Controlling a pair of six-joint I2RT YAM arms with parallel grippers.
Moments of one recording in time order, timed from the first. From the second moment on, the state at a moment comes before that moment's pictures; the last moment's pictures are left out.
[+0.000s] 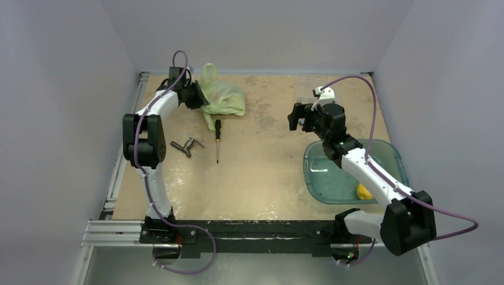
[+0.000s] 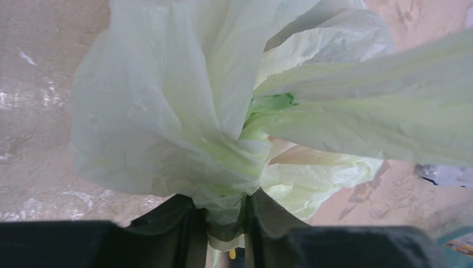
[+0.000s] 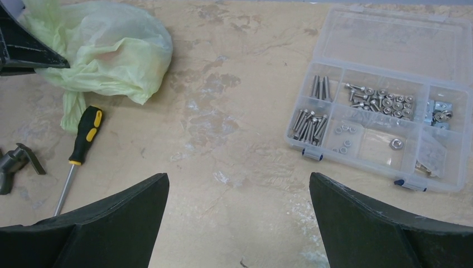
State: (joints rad) left arm -0.05 2.09 1.63 -0.39 0.26 -0.44; right arm 0.35 1.21 0.83 0.06 0.06 0.22
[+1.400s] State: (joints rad) left arm -0.46 1.51 1.19 -0.46 0.45 -0.43; right arm 0.72 1.21 0.72 0.01 0.31 0.34
